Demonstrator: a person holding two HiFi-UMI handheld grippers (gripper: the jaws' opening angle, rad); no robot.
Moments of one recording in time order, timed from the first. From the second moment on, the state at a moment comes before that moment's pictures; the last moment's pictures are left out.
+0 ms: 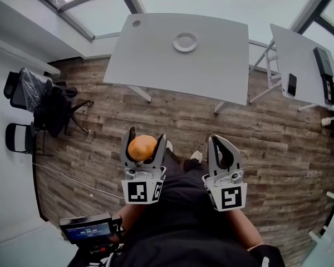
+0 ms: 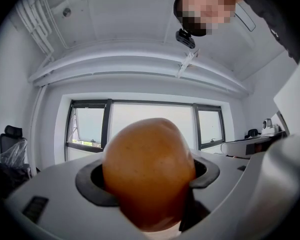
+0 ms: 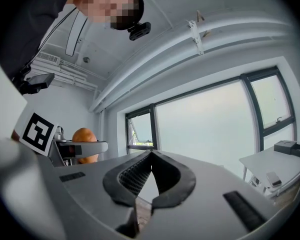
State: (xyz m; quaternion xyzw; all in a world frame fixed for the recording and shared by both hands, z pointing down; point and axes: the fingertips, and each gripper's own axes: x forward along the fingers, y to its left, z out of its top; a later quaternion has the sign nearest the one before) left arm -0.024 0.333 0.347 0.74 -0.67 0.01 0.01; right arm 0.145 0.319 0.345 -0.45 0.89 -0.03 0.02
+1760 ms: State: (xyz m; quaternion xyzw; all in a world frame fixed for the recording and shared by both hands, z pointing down) left arm -0.119 0.032 0.378 0.78 -0.62 -0.02 0.07; right arm 0.033 0.033 0.366 -0.47 0.88 -0.05 -0.06
